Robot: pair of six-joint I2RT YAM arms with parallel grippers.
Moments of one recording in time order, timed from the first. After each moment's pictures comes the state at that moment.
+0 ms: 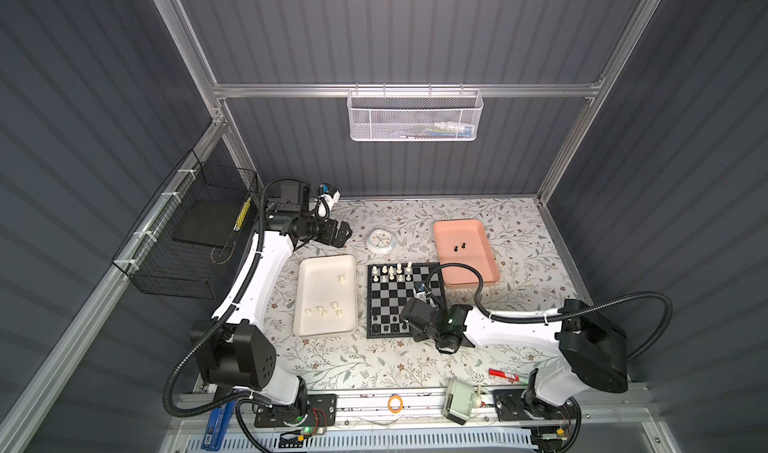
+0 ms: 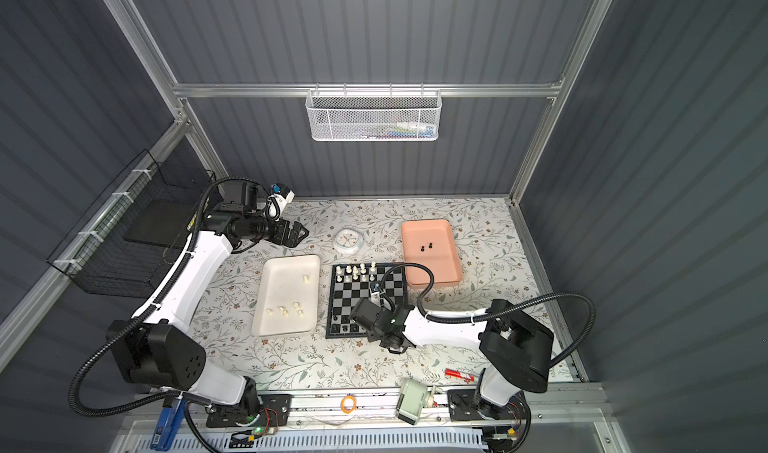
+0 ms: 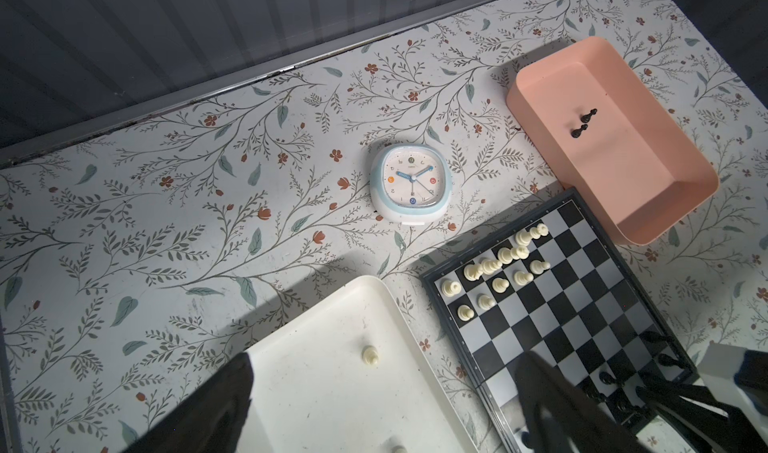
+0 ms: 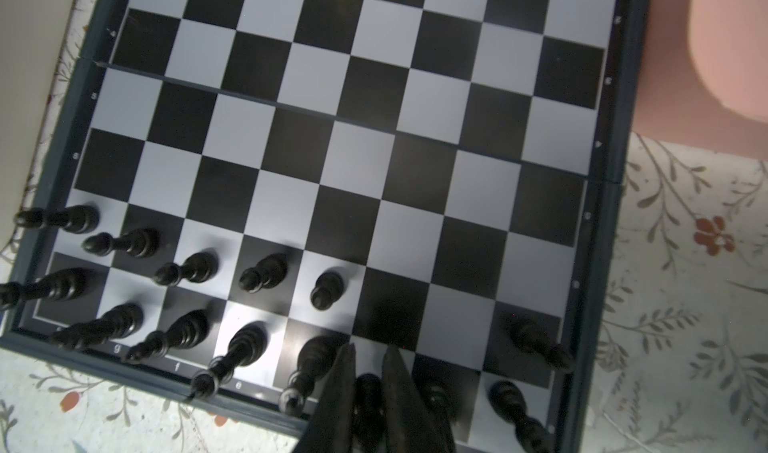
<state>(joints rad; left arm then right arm) -0.15 1.53 1.52 -0.84 0.31 0.22 1.12 1.58 0.87 -0.42 0.39 0.76</state>
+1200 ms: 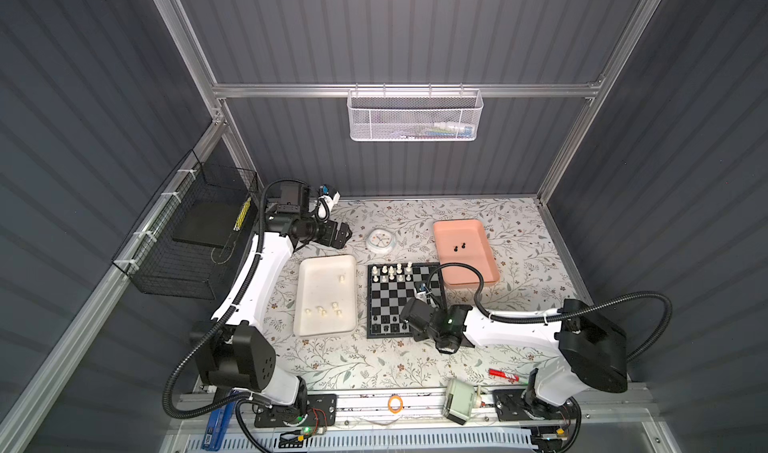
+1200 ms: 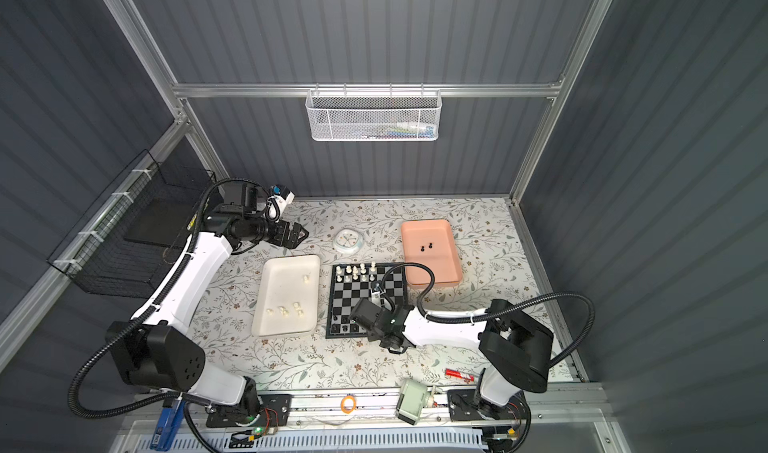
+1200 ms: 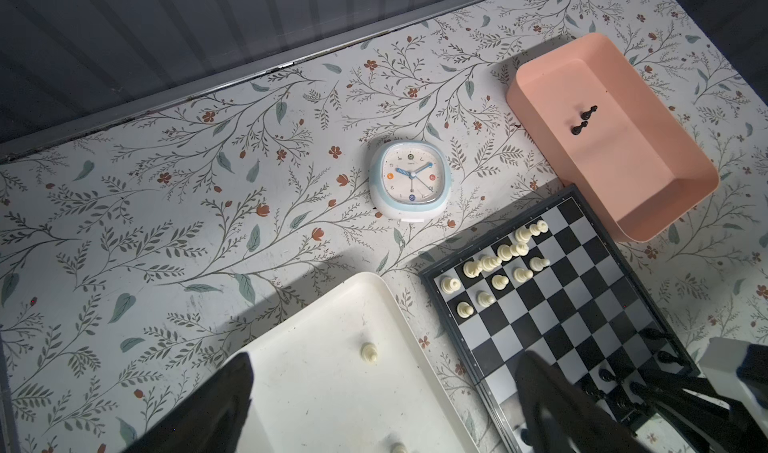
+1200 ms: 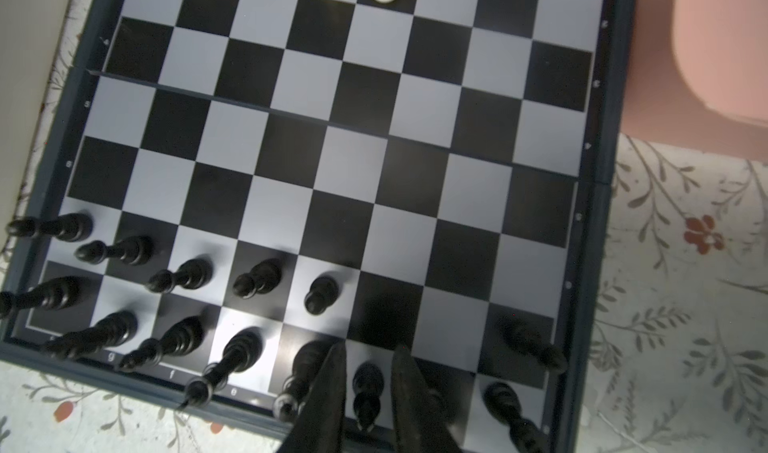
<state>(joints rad) -0.15 1.52 1.51 -0.84 0.31 0.22 1.12 1.58 0.87 -0.42 0.41 0.77</state>
